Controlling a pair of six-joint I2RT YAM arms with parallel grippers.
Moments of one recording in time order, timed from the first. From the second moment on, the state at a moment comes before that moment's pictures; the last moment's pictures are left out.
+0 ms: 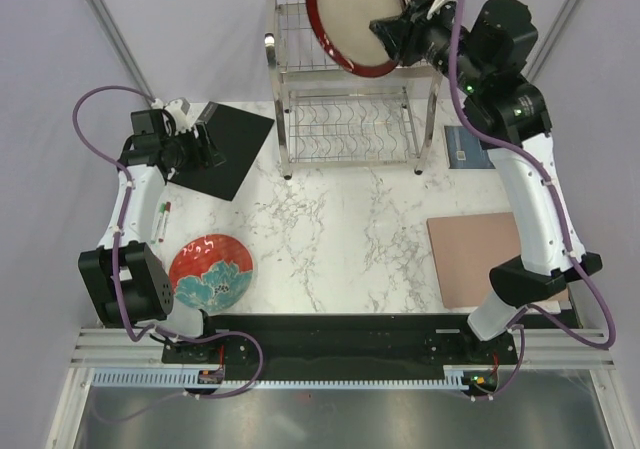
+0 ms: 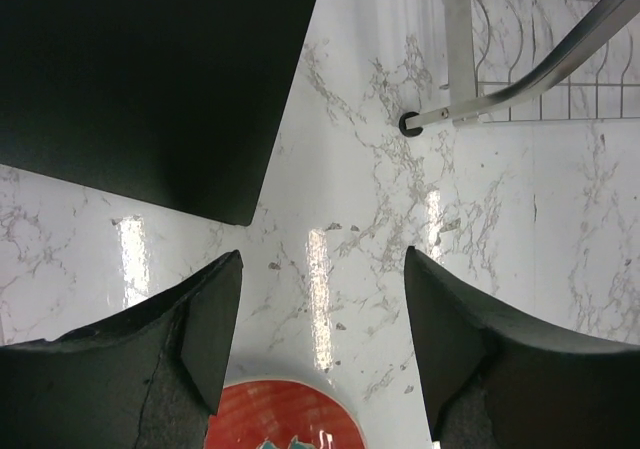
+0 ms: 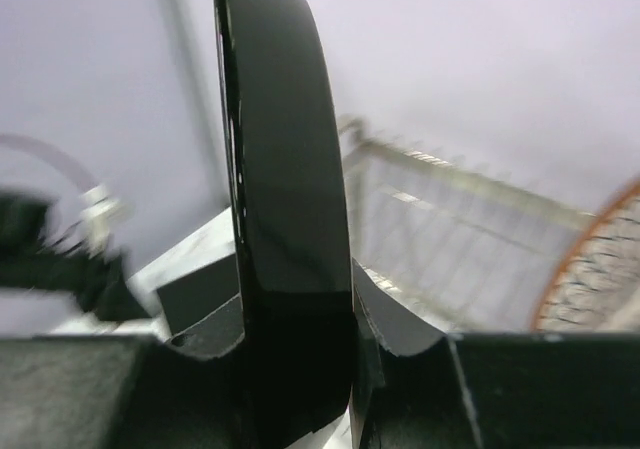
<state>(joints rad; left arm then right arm) 0.17 1.50 1.30 -0.55 0.40 -0.10 0.43 1.66 2.34 -0.53 -0.30 0.08</state>
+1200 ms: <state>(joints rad) 0.15 1.50 1.18 -0.37 0.43 -0.19 0.52 2.01 2.39 -0.04 0.72 -0.34</state>
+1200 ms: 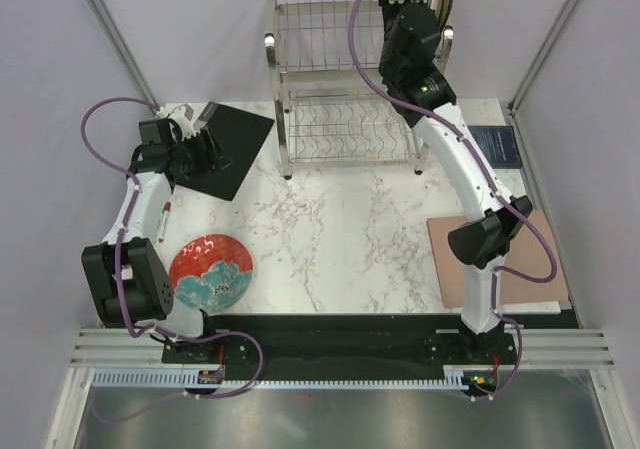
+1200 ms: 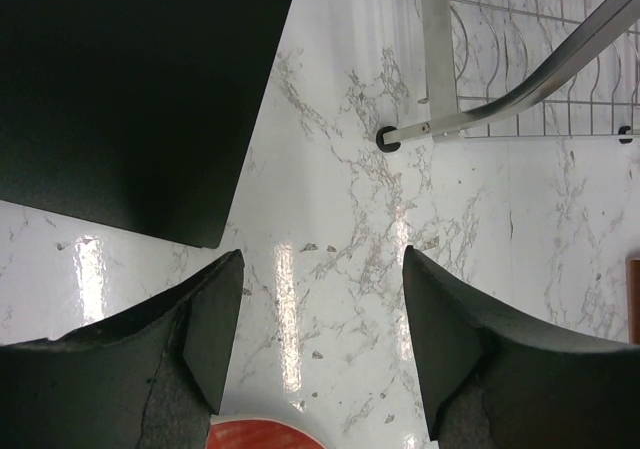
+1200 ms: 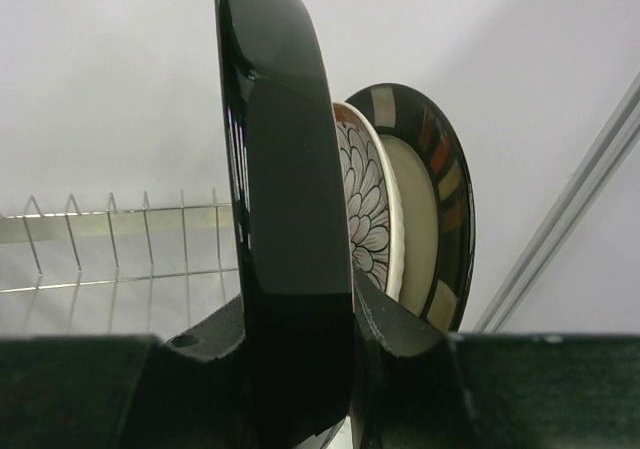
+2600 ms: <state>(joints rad) 0.15 1.57 1.17 -0.33 0.46 -0.21 0.44 2.12 2.40 -0.14 0.60 -0.21</state>
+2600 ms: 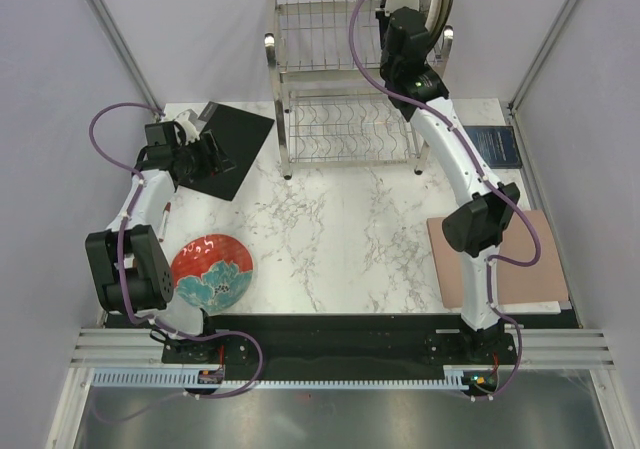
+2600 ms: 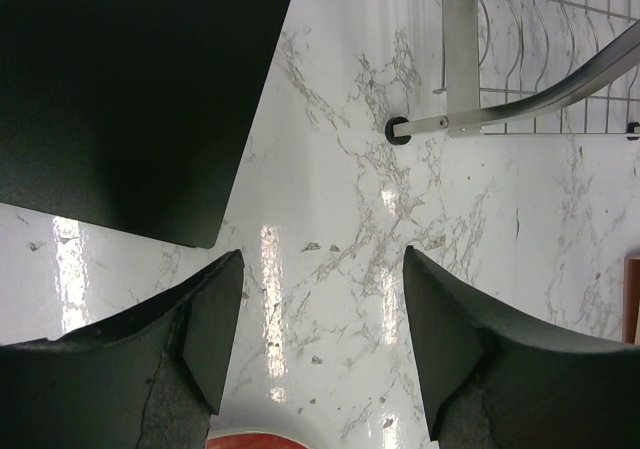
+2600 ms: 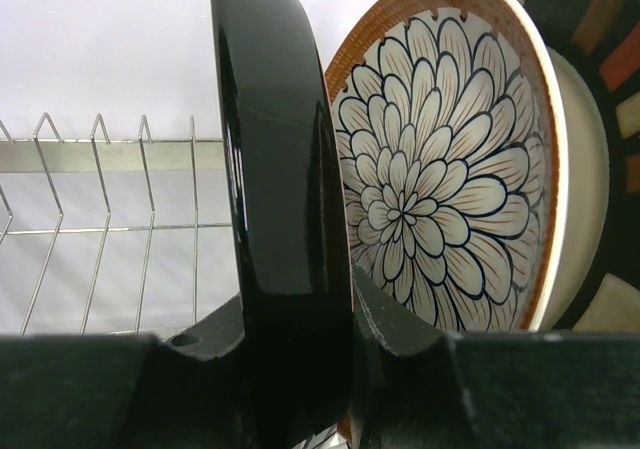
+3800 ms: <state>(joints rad) 0.14 1.41 1.12 -0.39 0.34 -0.12 0.49 1.78 2.17 0.04 0.69 -0.37</state>
